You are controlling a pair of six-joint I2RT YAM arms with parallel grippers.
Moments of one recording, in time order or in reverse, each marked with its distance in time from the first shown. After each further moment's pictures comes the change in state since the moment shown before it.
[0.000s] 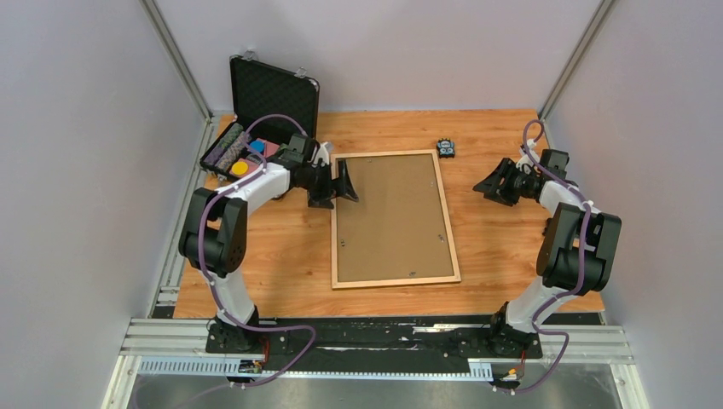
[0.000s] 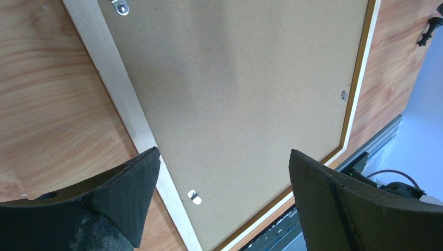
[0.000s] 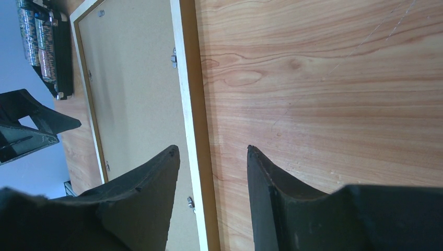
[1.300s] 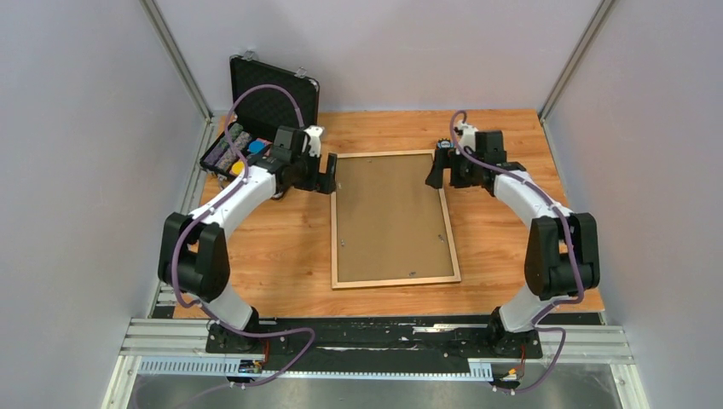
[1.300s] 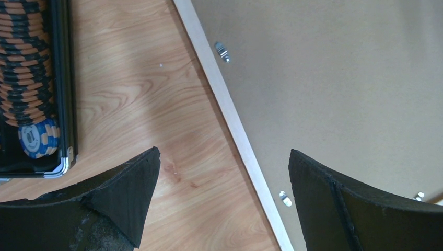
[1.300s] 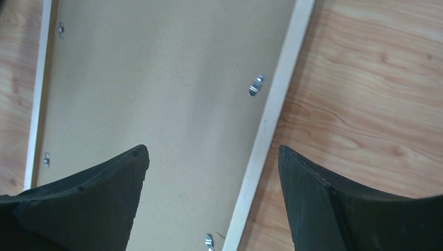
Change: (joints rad) left arm 0.000 -0.224 -0.014 -0.035 -0.342 0.364; right arm 0.409 -0.079 0.079 0.001 0.339 -0.141
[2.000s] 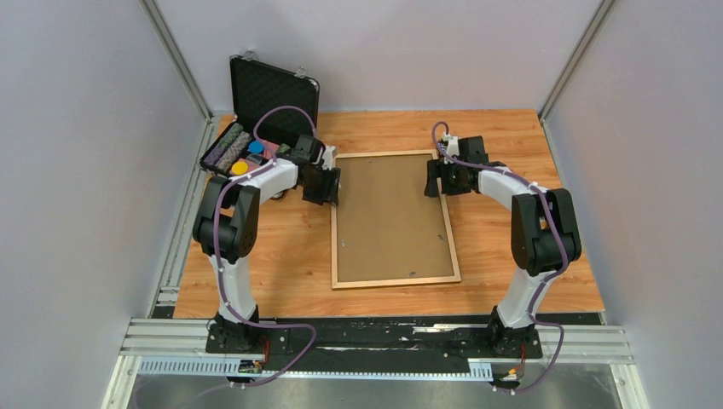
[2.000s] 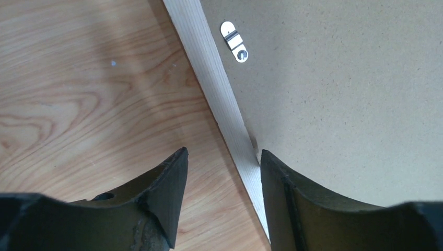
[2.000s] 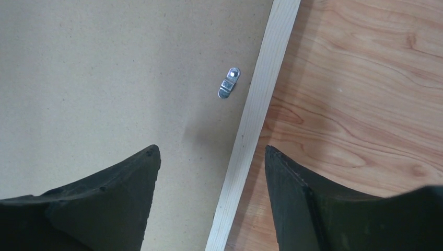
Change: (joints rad) left arm 0.000 0.351 0.097 -0.017 0.067 -0.035; right arm 0.071 0.210 0.058 0.007 0.127 -0.062
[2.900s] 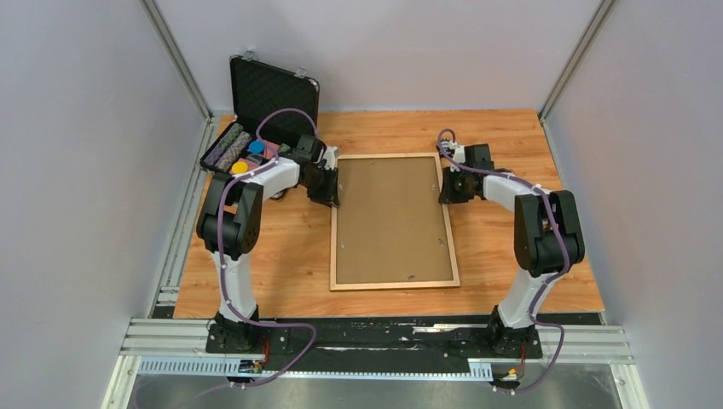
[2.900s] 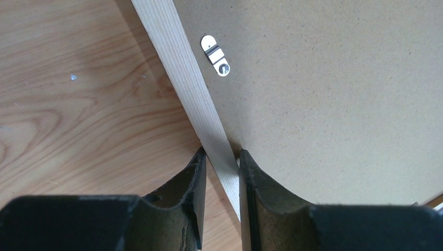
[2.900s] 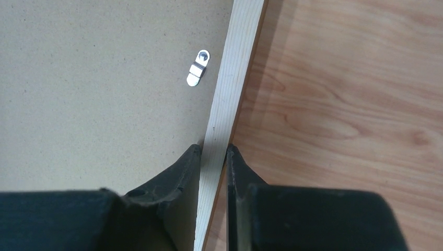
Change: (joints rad) left arm 0.002 0.044 0.024 0.008 0.090 -0.030; right arm -0.034 0.004 -0.067 0.017 -0.002 -0.008
